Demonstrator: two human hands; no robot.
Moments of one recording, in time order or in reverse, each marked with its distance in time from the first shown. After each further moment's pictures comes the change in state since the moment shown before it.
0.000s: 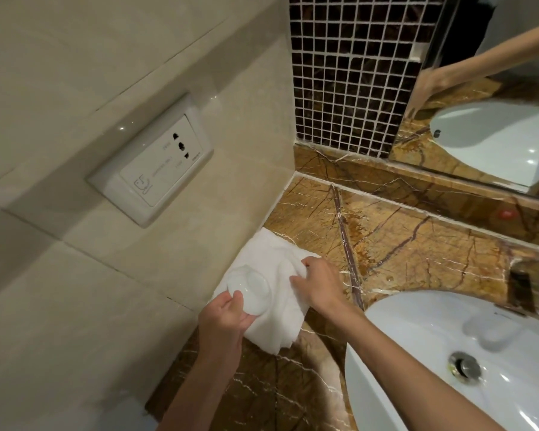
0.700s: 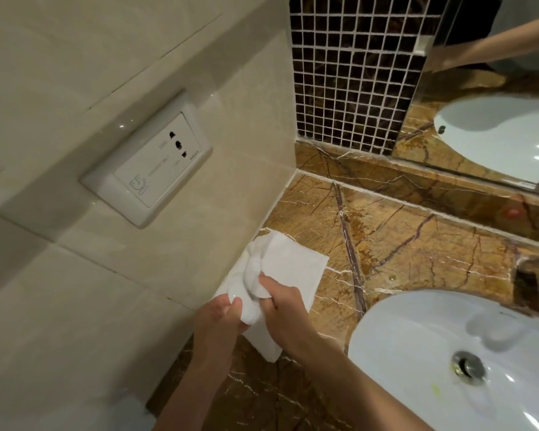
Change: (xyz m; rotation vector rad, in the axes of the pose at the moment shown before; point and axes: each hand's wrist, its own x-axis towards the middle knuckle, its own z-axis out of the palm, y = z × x) left_hand 0.006 -0.004 -0.015 0.425 0.057 0.102; right_hand -0.060 -0.036 0.026 0.457 -0.099 -0.325
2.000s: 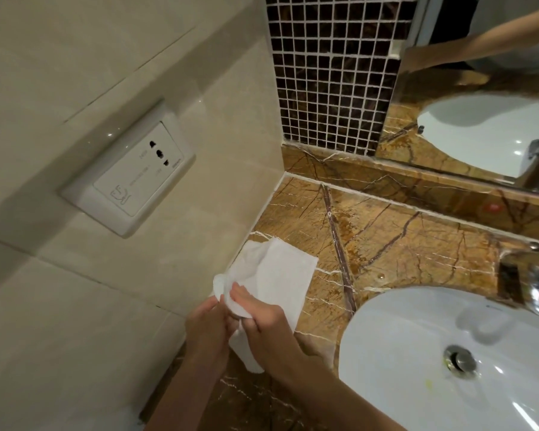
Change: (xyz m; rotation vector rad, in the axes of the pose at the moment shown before) left_hand 0.006 0.008 0.010 -0.179 0.106 -0.216; right_hand -0.017 0.006 0.014 0.068 -0.013 -0.159
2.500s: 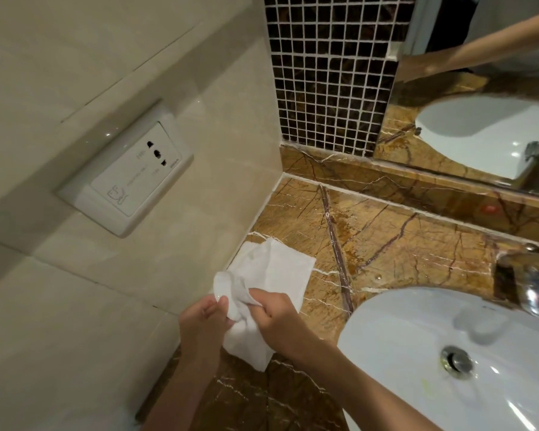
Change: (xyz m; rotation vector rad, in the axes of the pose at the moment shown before) left_hand -0.005 0.002 -0.003 0.182 0.029 0.252; right_hand 0.012 0.008 -0.024 0.007 -0.083 0.088
